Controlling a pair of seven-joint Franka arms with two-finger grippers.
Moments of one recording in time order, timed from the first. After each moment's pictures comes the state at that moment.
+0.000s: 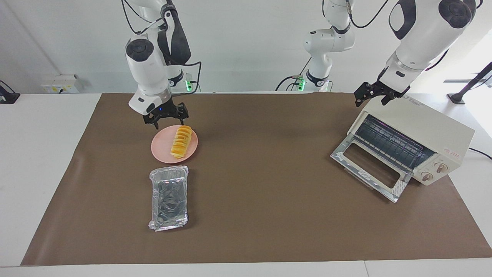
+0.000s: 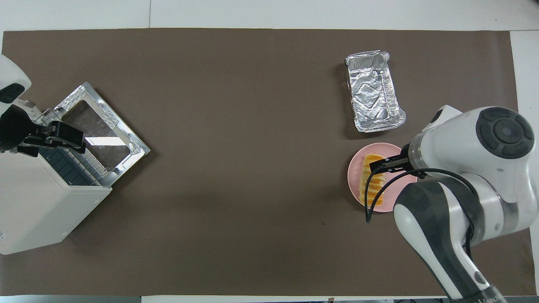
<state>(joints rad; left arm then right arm) 0.01 -0.01 -0.11 -1.63 -0.03 1.47 -0.08 0.21 -0.07 0.00 -2.16 -0.01 2.06 0.06</state>
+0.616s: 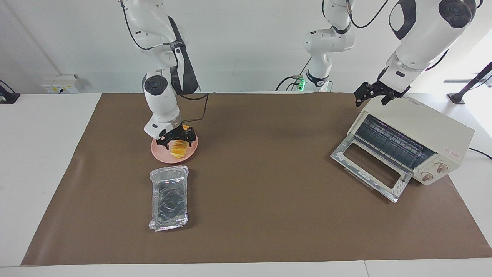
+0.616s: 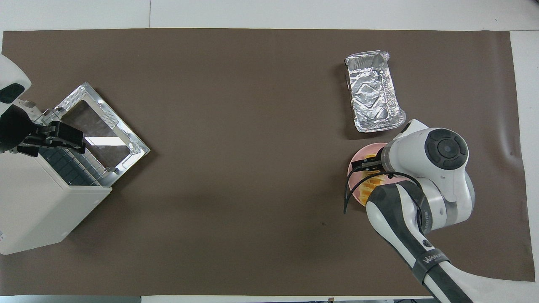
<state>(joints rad) 0.01 -0.01 -0.11 -1.63 -0.03 1.47 -0.08 0.21 0.05 0.00 -2.31 -0.01 2.36 0.11</state>
